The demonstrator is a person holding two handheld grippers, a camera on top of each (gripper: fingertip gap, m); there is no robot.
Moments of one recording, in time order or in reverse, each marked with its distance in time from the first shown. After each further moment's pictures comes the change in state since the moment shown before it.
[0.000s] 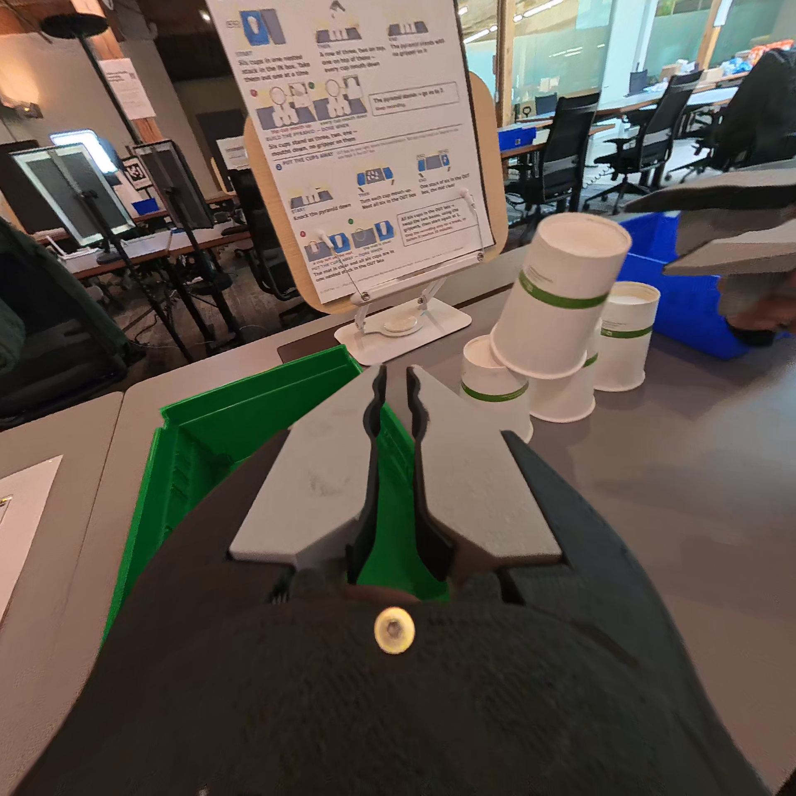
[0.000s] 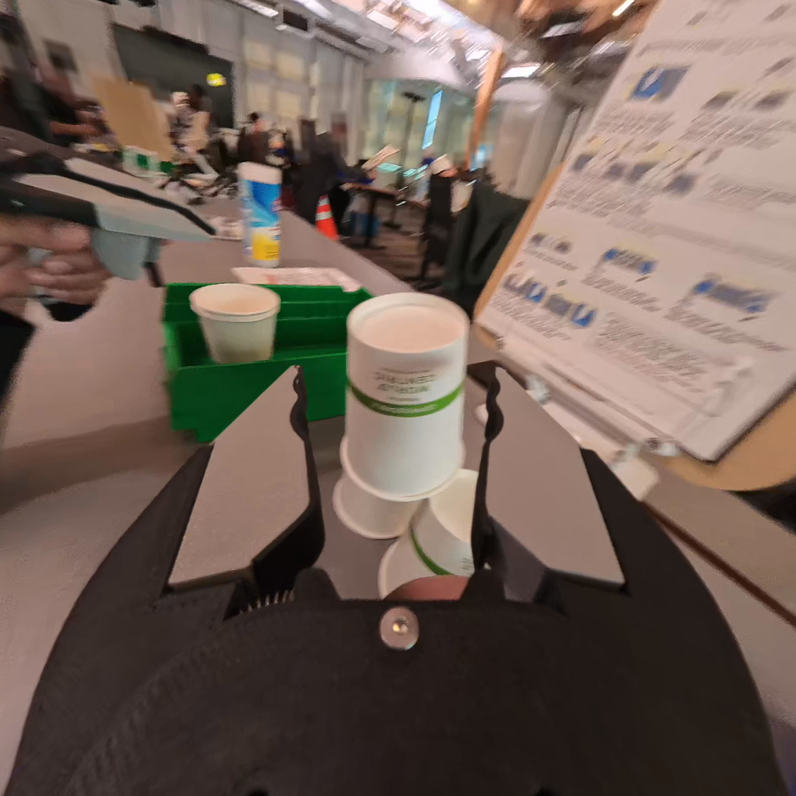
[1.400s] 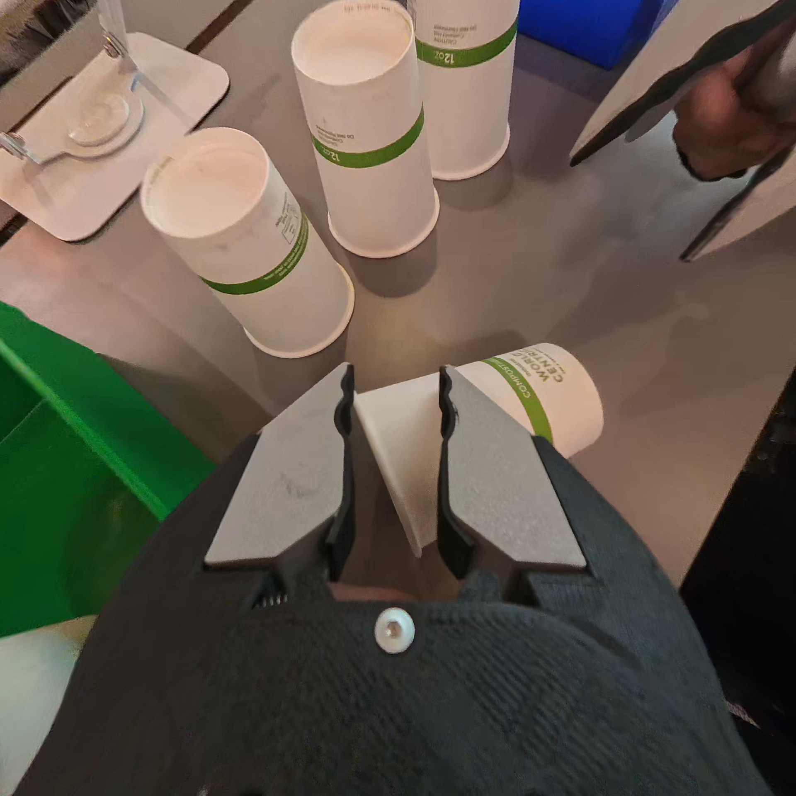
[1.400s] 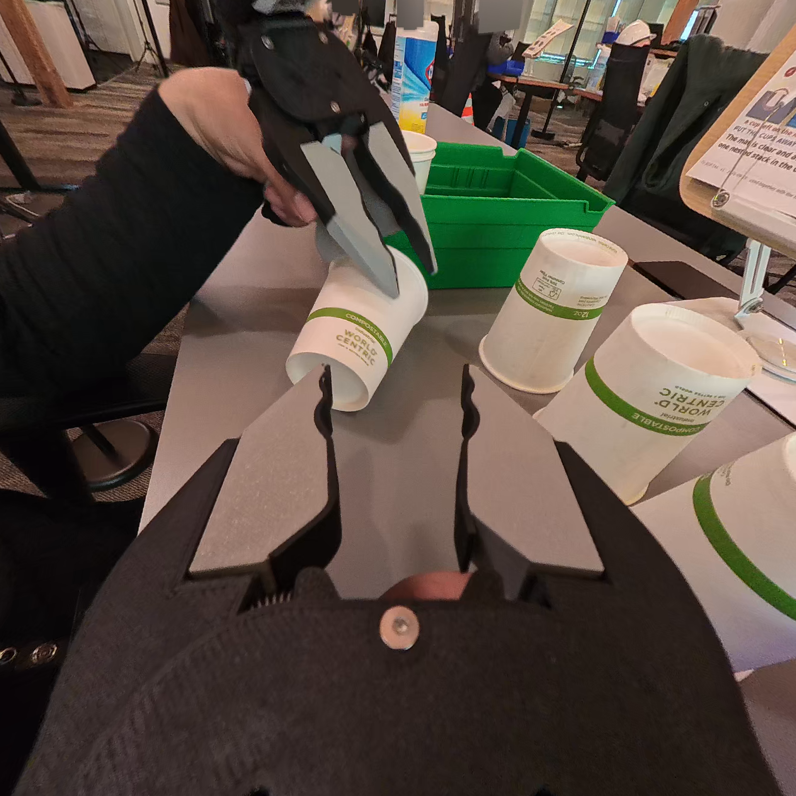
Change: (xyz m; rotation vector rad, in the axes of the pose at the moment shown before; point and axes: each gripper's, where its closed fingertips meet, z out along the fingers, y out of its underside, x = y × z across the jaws) left arm 0.128 0.112 0.067 -0.558 0.446 0.141; right arm -0.077 0.100 -0.059 -0.174 -0.353 0.047
